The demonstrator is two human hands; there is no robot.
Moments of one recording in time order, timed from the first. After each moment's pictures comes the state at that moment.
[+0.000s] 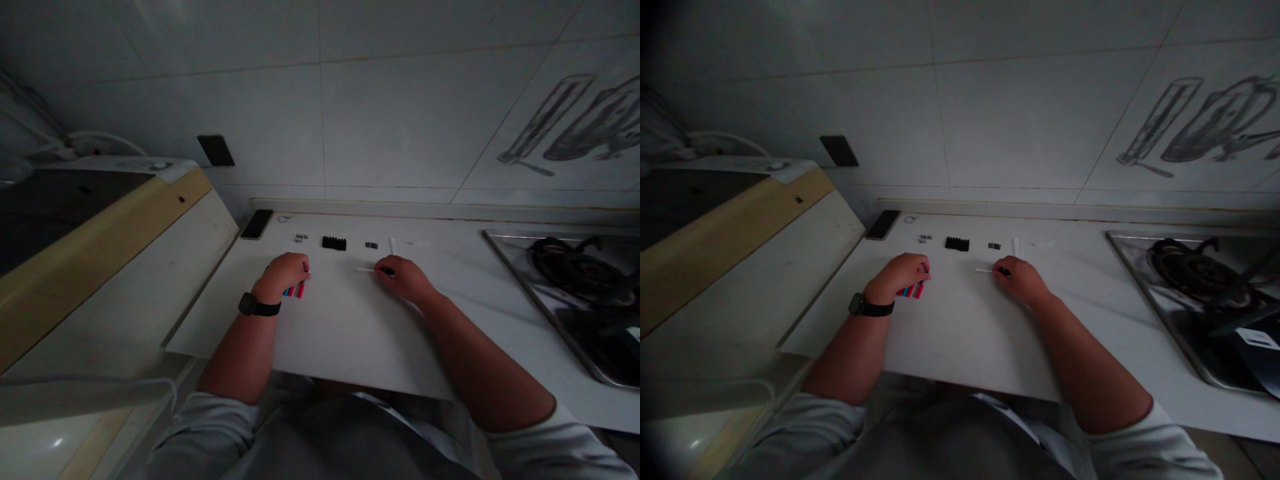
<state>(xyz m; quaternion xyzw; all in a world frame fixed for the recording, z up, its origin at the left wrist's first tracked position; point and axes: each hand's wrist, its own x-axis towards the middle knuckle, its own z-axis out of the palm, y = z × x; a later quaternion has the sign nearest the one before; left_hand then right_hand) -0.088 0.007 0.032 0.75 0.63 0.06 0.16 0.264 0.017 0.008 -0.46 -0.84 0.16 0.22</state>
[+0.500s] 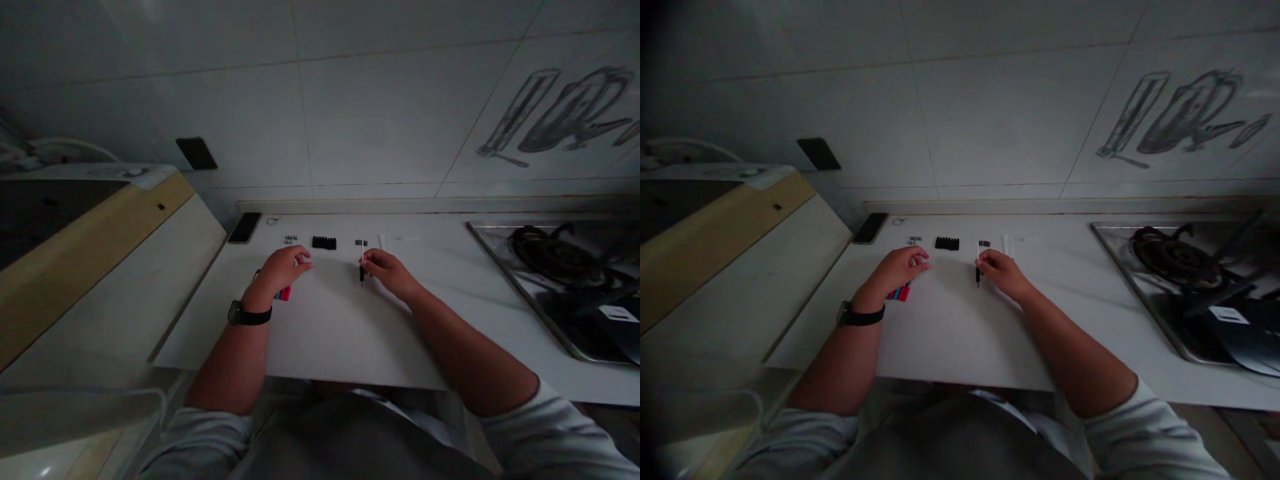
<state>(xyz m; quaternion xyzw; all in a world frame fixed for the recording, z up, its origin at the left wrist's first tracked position) -0.074 0.001 0.042 0.76 0.57 0.24 0.19 0.238 0.009 0.007 -0.43 -0.66 0.47 0.40</state>
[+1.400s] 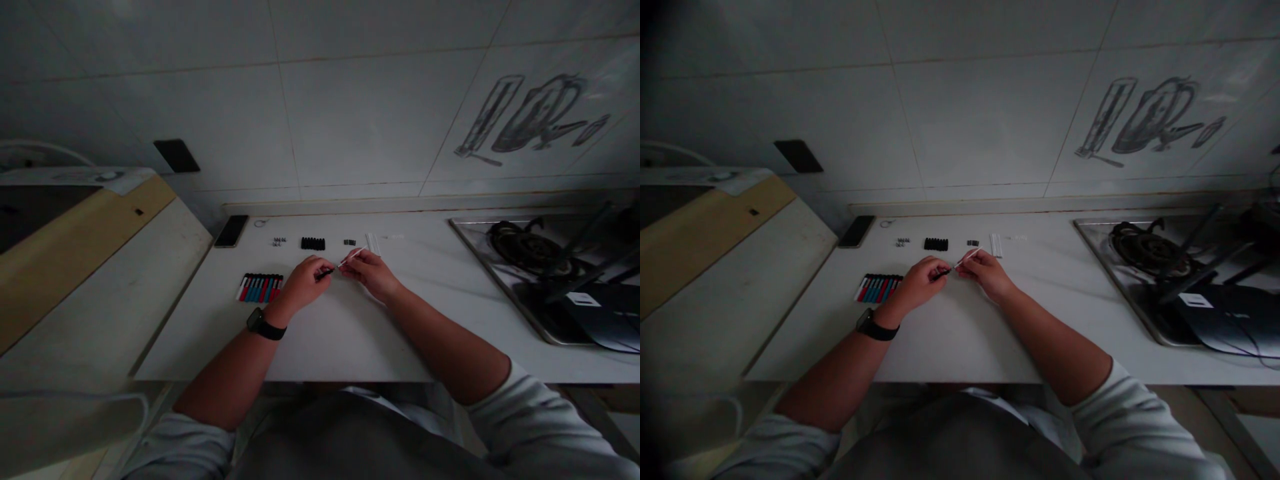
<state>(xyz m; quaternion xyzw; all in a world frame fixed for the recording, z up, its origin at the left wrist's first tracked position) -0.003 -0.018 0.014 0.79 0.44 0.35 0.24 0.217 -0.002 0.006 -0.38 -0.46 0.65 0.48</state>
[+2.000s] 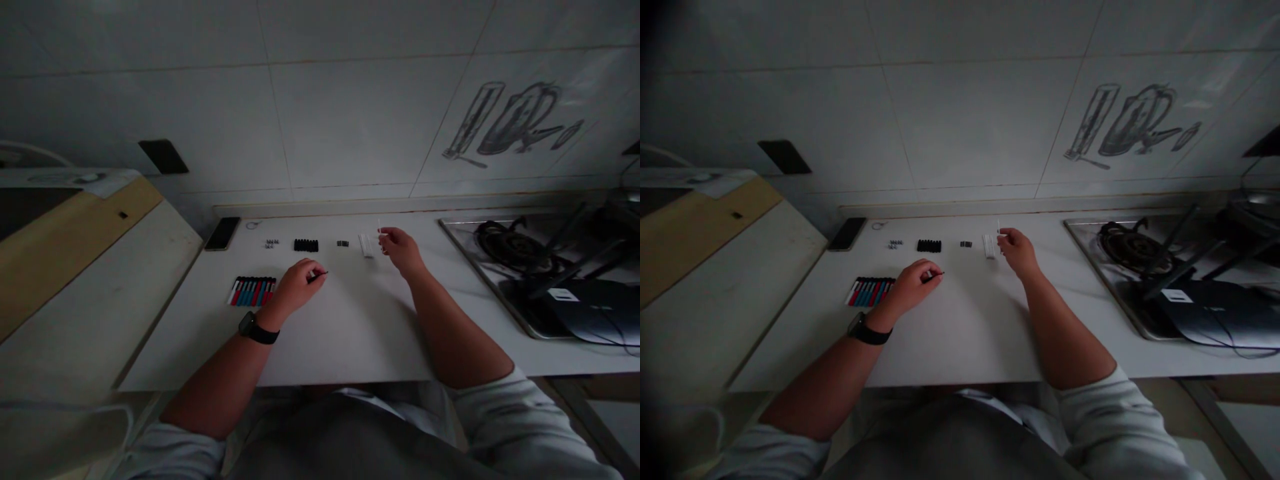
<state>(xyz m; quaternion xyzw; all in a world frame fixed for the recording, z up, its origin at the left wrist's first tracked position) -0.003 -0.018 0.014 0.78 0.46 0.34 0.24 0.309 0.053 0.009 -0.59 -0.55 0.32 0.49</state>
